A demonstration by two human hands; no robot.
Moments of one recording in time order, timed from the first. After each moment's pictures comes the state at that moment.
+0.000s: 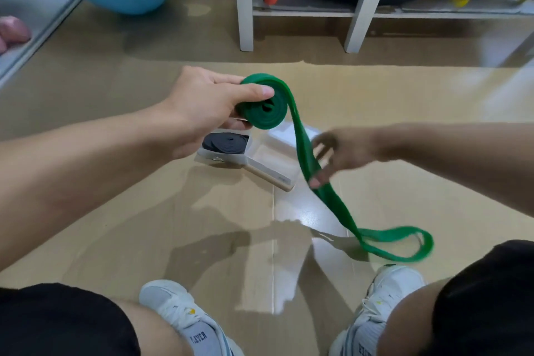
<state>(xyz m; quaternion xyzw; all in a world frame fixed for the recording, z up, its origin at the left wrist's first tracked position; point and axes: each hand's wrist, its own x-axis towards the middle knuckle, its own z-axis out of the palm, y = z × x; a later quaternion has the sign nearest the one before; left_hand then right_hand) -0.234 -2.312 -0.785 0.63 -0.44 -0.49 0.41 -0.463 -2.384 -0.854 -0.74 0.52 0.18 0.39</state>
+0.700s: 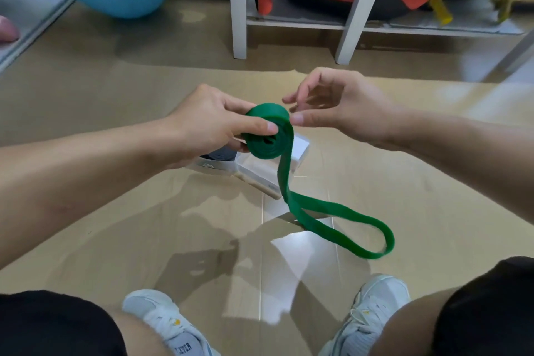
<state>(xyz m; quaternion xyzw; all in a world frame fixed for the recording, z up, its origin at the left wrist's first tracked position) -0.235 -2.316 -0.794 0.59 -0.55 -0.50 0.32 -0.466 -2.378 -0.790 -0.73 0.39 -0.22 0.51</state>
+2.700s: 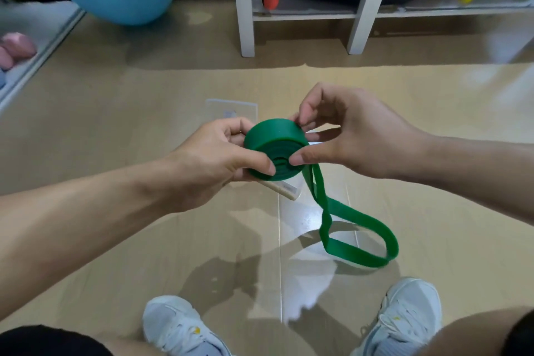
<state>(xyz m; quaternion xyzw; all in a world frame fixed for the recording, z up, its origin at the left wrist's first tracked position) -0.241 -2.289 -0.806 0.57 -0.41 -0.61 0.36 -0.451 -2.345 -0.799 -0.77 0.40 -0.23 0.44</state>
